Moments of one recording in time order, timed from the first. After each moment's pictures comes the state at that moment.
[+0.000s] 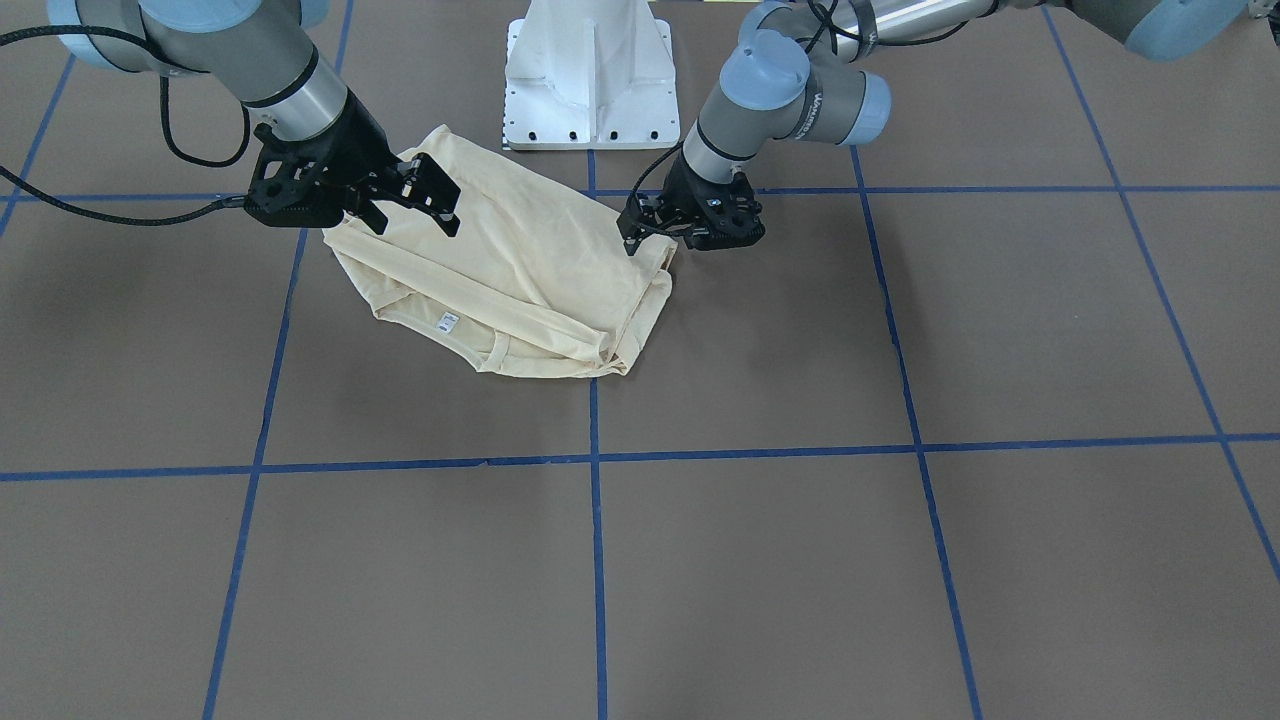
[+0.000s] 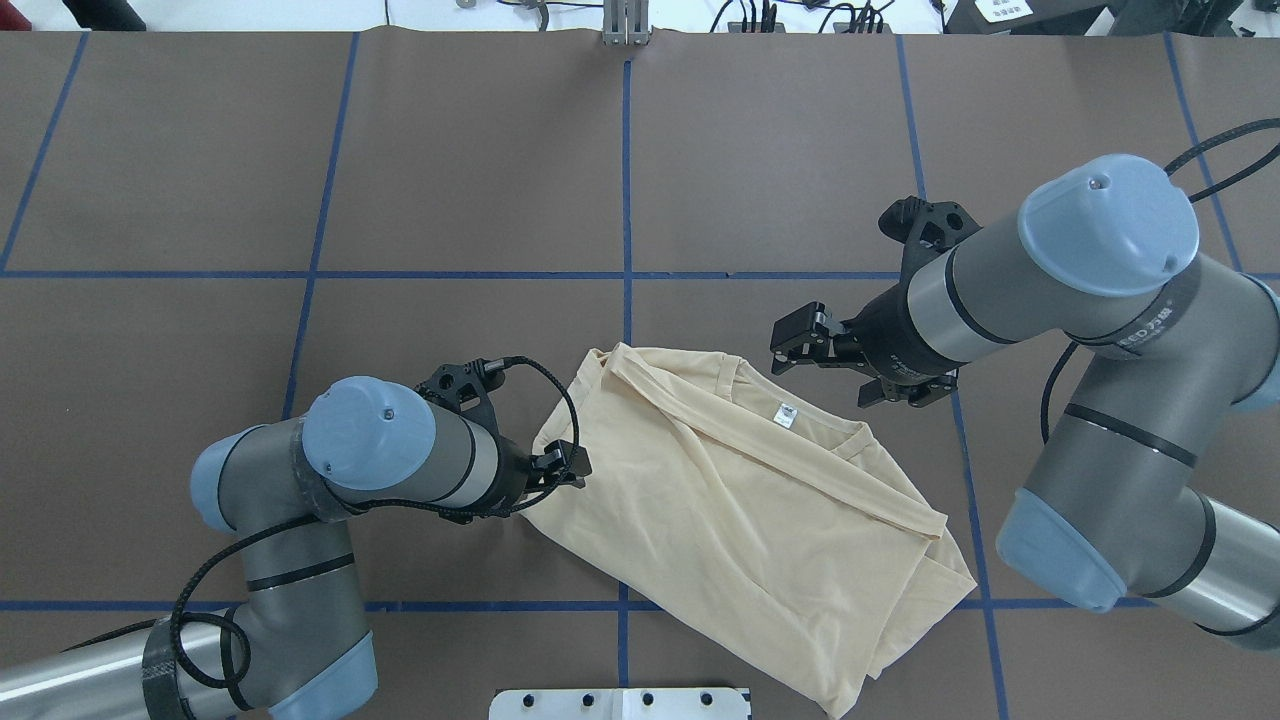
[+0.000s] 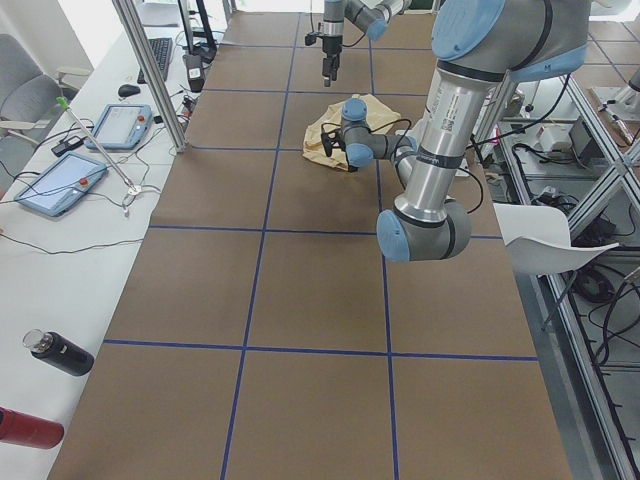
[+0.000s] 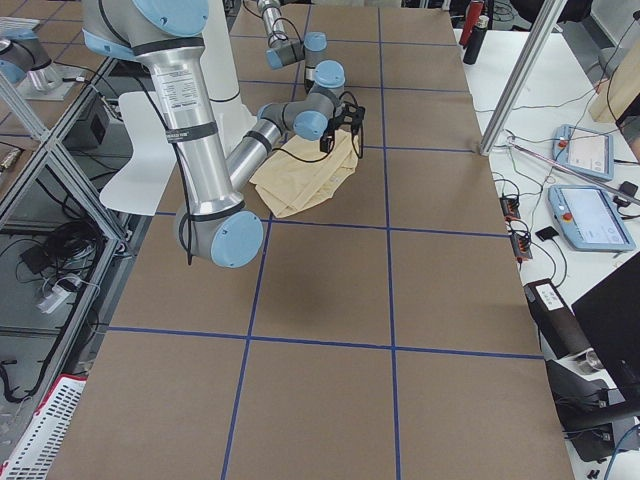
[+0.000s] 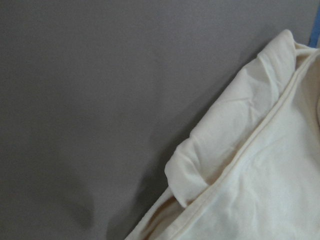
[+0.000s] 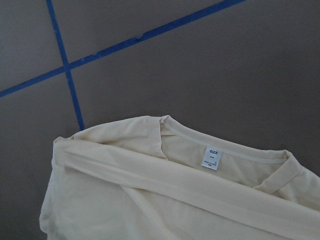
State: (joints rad) left arm -0.36 -2.04 -1.72 -2.04 -1.86 -1.69; right arm 0.66 -1.25 2.04 -1.37 2.10 1.49
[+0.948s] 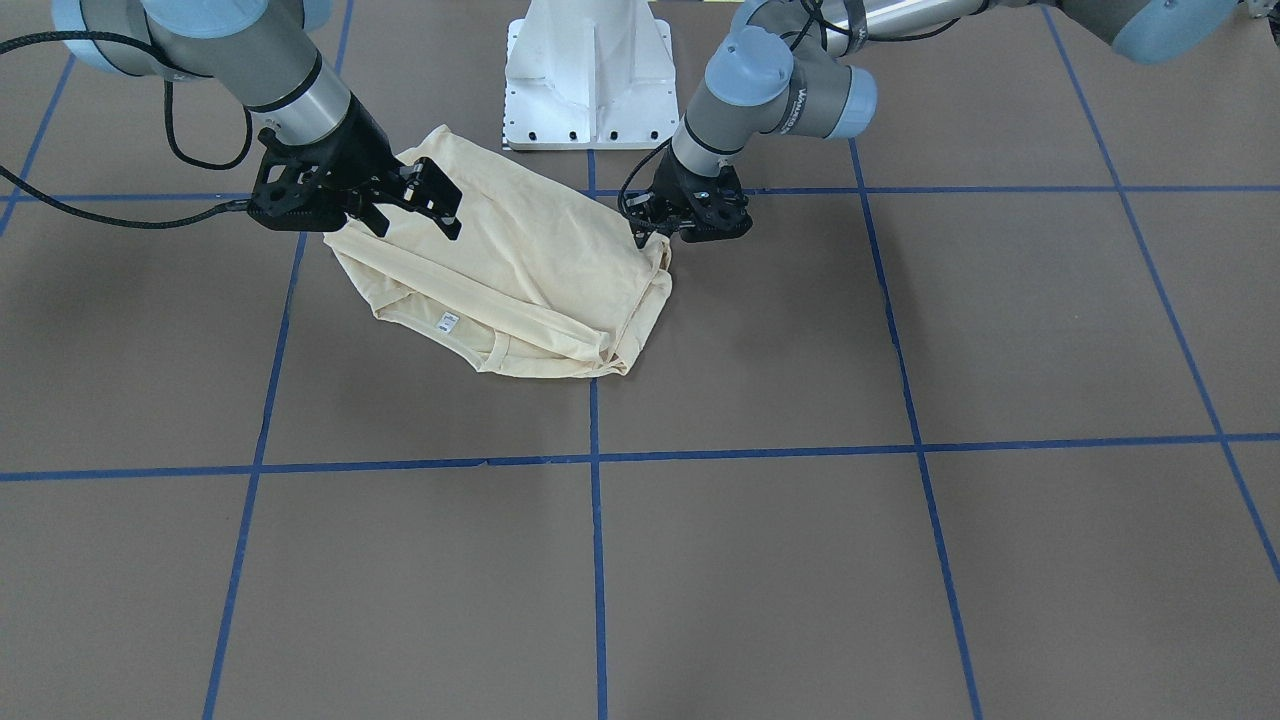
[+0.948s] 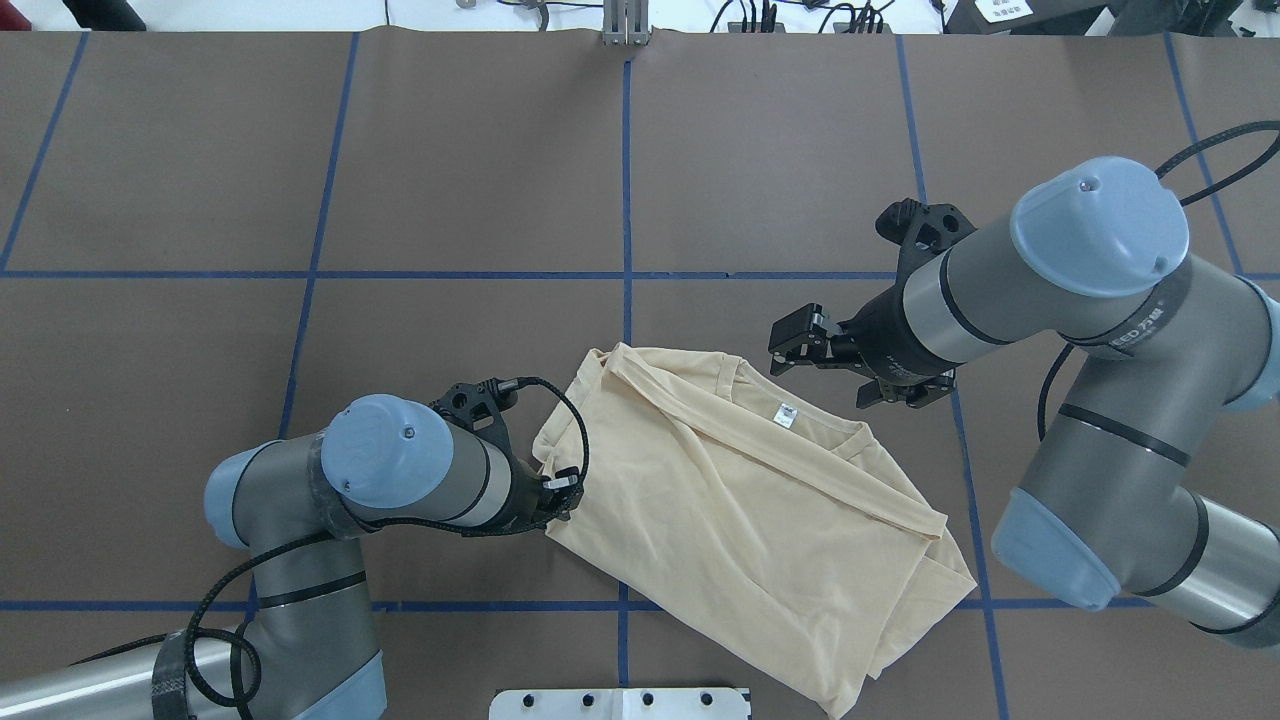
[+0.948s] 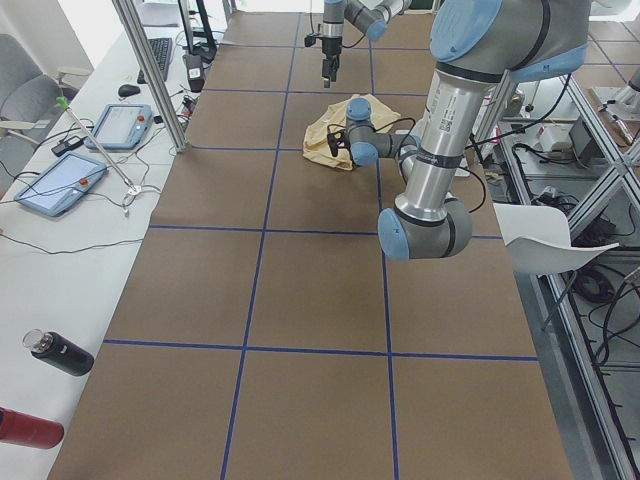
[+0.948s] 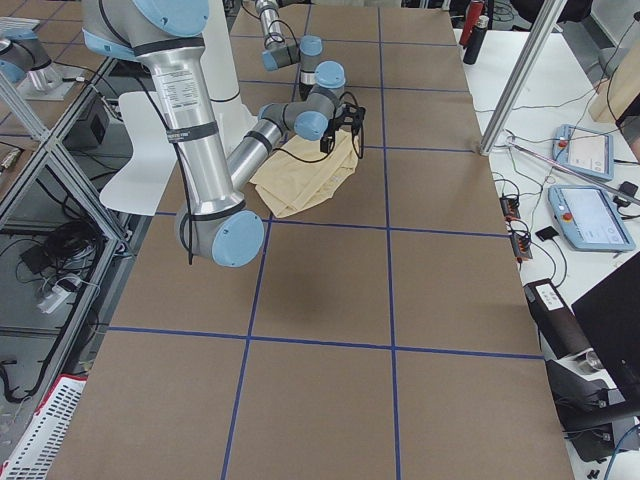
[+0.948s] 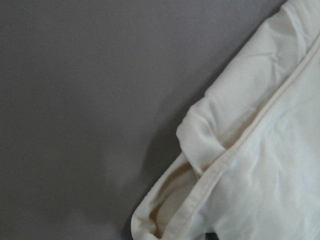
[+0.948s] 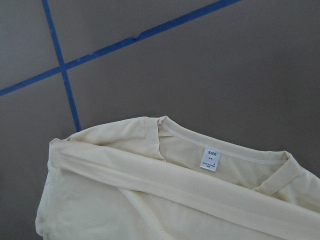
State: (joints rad) left arm -0.34 -2.05 -1.72 -2.01 -1.86 -1.69; right arm 0.66 -1.25 2.02 -1.37 2.10 1.49
